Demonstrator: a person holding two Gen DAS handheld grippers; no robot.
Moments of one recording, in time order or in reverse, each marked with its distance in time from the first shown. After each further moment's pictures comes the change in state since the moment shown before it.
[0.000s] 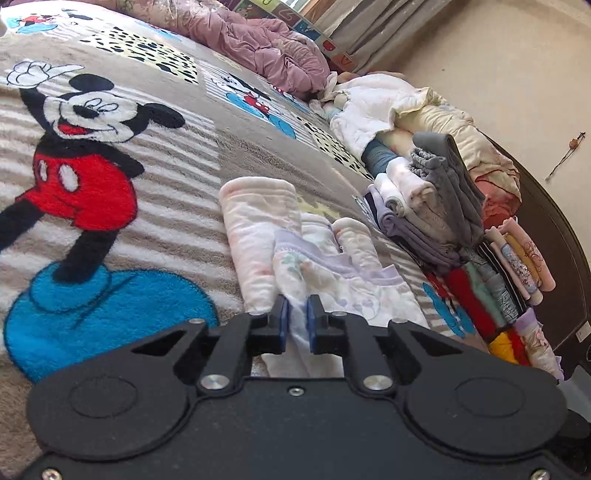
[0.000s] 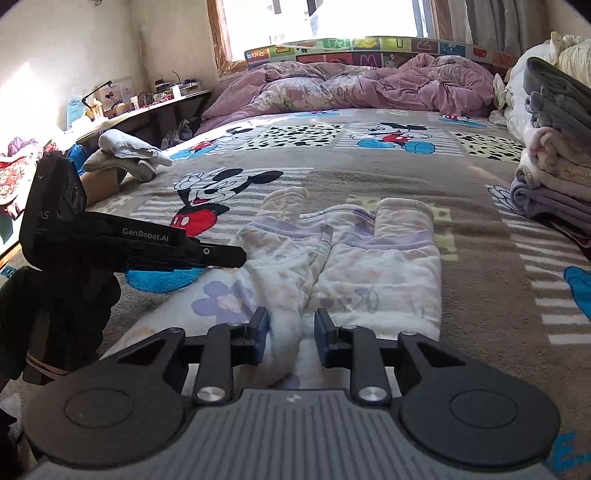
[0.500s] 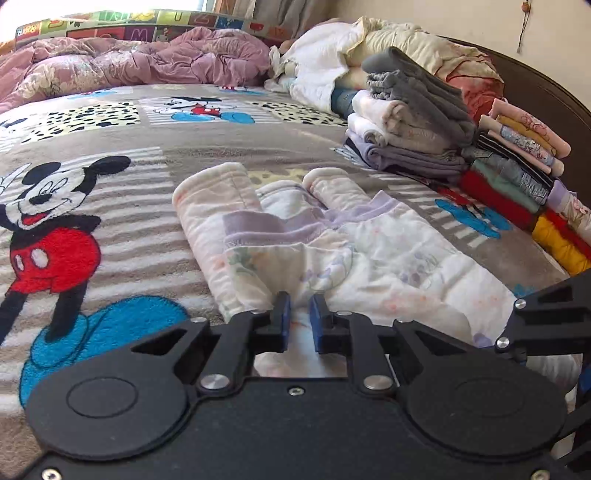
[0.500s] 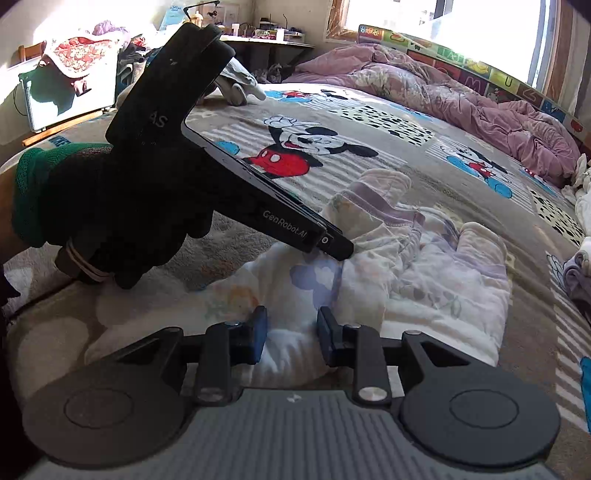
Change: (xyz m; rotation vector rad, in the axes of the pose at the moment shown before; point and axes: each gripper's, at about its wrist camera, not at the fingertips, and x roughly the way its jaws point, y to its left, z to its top) left arm 0.024 -0.039 -0.027 0.413 0.076 0.105; right arm 0.000 0.061 -0.017 -0.411 0.086 0.086
